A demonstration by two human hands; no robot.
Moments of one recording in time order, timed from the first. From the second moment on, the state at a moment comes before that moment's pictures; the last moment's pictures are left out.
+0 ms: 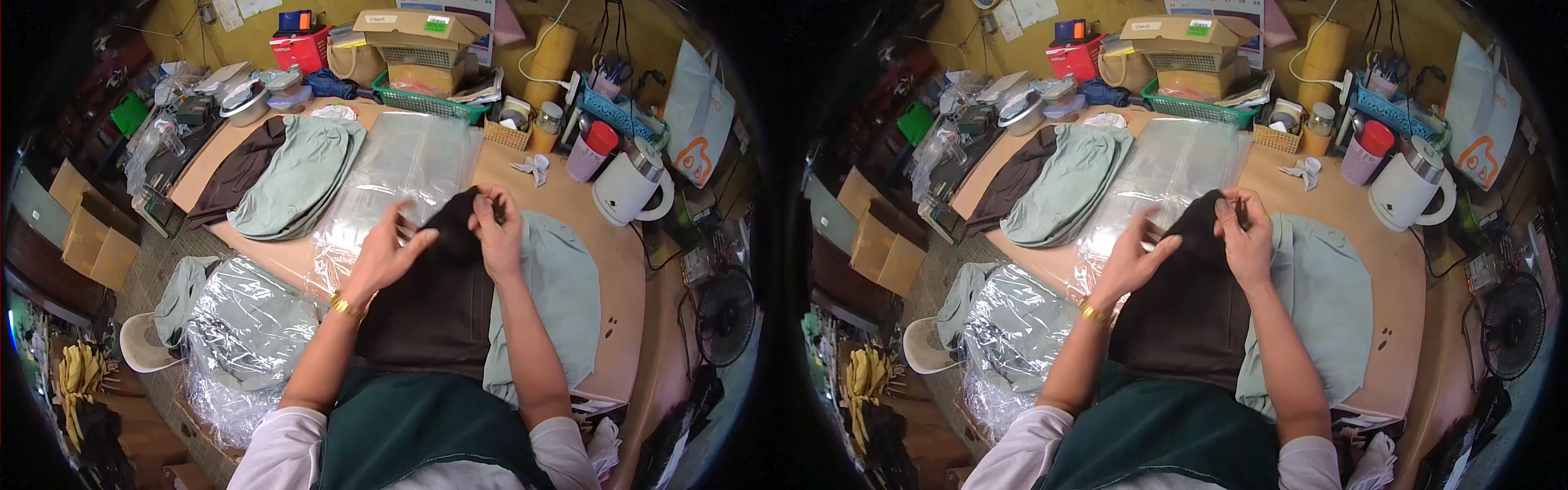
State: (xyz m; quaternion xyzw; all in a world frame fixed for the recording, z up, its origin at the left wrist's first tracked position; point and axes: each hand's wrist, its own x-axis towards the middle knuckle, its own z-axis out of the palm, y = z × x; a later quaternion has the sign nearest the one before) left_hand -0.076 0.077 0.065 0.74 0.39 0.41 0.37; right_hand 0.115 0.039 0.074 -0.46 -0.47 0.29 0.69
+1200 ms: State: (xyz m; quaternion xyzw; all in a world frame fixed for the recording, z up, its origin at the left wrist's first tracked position) left_hand -0.058 0.084 0.013 0.54 0.35 0.36 0.68; right_hand 0.174 0.070 0.010 -0.71 -0.52 0.16 0.45
